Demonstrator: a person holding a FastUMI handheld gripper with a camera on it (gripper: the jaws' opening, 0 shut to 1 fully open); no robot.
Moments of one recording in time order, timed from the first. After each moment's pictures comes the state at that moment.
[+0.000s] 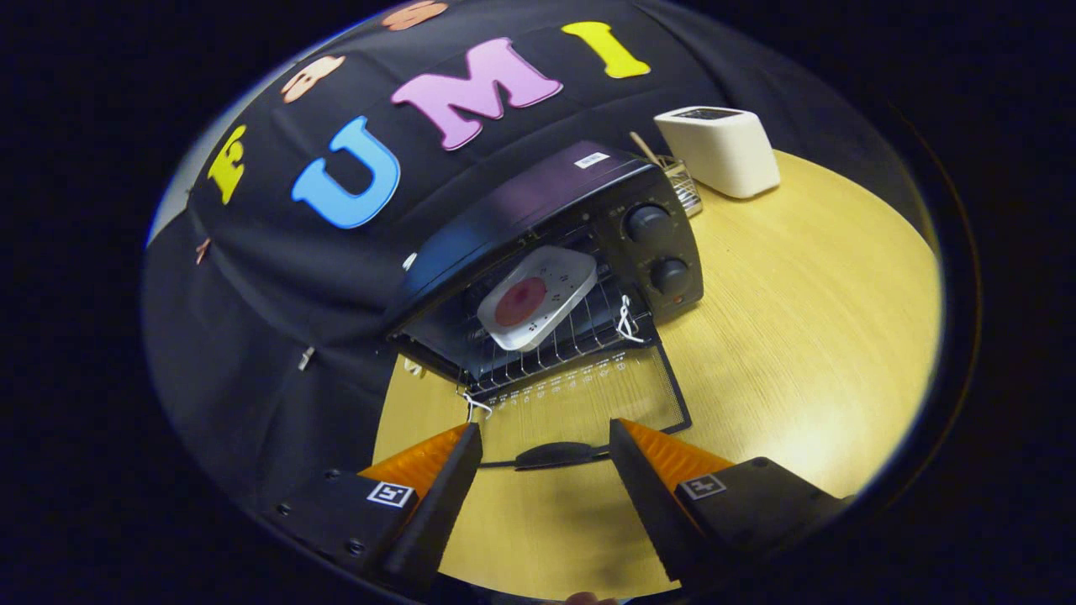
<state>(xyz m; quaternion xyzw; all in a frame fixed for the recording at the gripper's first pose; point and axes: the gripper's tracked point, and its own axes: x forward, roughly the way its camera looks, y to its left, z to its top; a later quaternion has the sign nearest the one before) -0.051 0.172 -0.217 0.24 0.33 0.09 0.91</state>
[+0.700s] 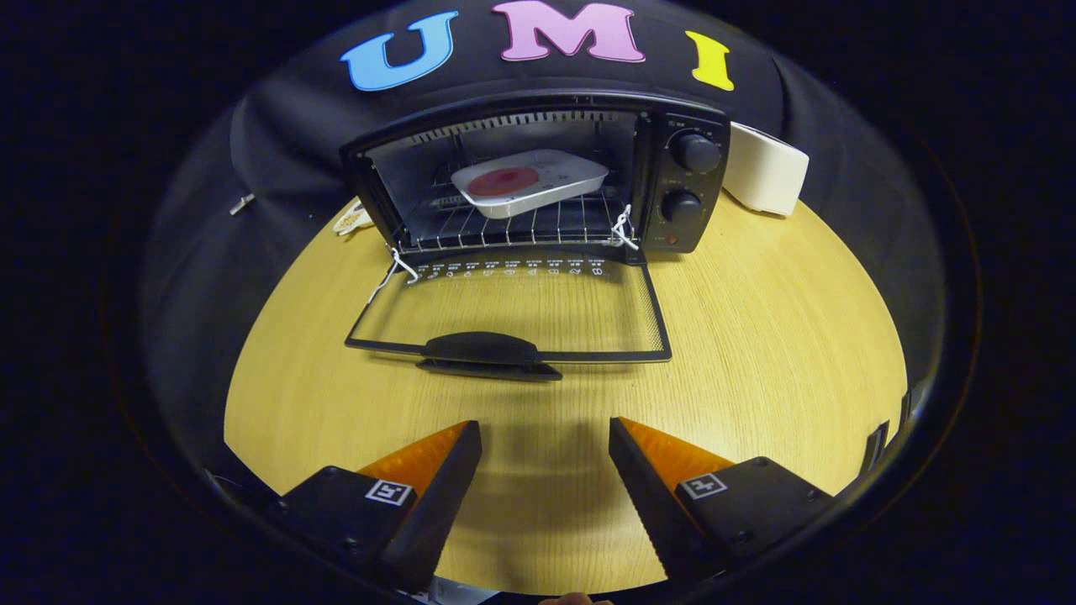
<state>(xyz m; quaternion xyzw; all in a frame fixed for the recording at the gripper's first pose) -0.092 0.172 -0.315 0.01 0.42 0.05 0.91</state>
